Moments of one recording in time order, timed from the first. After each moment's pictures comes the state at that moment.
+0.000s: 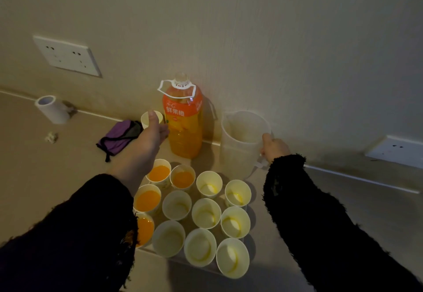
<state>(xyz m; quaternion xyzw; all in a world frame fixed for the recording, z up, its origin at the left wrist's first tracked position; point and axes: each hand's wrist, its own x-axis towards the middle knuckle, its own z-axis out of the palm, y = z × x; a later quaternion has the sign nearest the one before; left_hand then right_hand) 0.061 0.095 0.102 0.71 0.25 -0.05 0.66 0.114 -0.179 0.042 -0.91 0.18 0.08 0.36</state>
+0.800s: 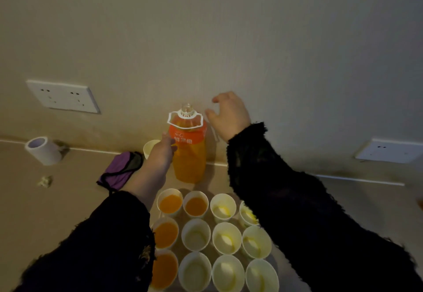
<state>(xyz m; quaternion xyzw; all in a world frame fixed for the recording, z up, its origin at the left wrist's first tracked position) 0.097 0.122 0.114 0.73 0.20 -0.07 0.65 0.126 -0.028 0.182 -0.96 -0.05 -0.12 0.23</state>
